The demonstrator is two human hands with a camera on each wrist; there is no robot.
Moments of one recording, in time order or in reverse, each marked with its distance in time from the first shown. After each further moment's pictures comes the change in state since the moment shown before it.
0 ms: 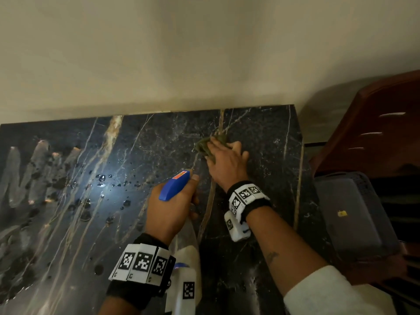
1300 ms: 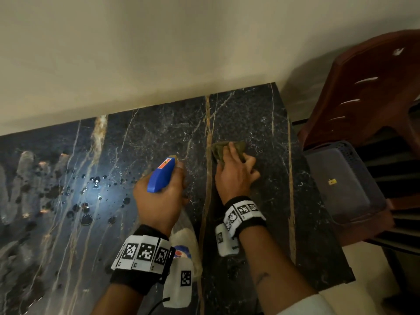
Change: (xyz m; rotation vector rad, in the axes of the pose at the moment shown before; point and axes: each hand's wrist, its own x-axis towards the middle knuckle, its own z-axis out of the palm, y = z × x) left_hand -0.003 -0.008 -0.018 -0.041 0.176 0.178; right_hand -0.076 -0.010 0.018 0.114 0.120 0.471
